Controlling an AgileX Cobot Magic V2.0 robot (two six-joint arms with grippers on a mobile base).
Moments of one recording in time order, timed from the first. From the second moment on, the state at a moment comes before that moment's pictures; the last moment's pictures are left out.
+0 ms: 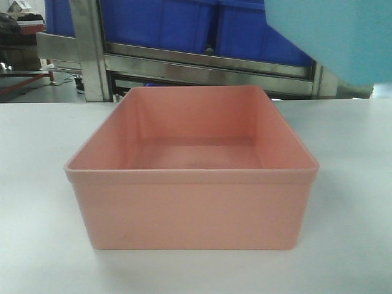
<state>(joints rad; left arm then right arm) -0.43 0.44 -0.29 0.10 0.20 -0.14 -0.34 1.38 -1.44 0.45 0.88 -0.25</state>
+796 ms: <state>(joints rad) -0.43 0.44 -0.29 0.10 0.19 -0.14 0.41 1.46 -1.44 -0.14 0.80 0.76</state>
